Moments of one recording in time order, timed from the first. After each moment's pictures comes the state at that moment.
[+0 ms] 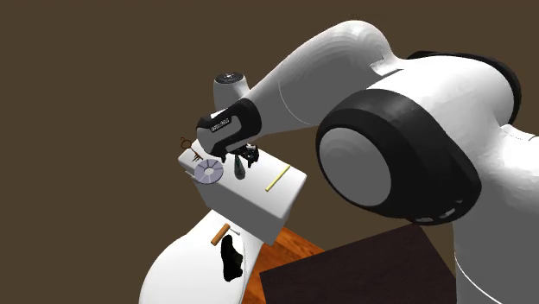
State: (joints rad) arm 0.20 0.70 0.17 -1.77 -0.02 2.42 0.82
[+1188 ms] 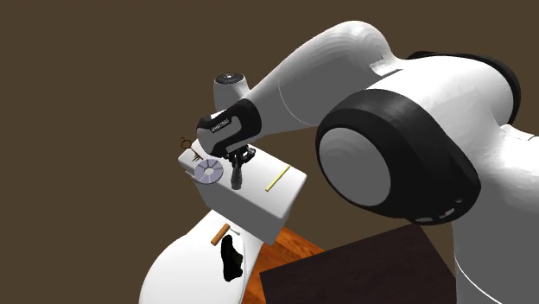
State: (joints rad) arm 0.20 0.70 0.17 -1.77 -0.02 2.42 0.82
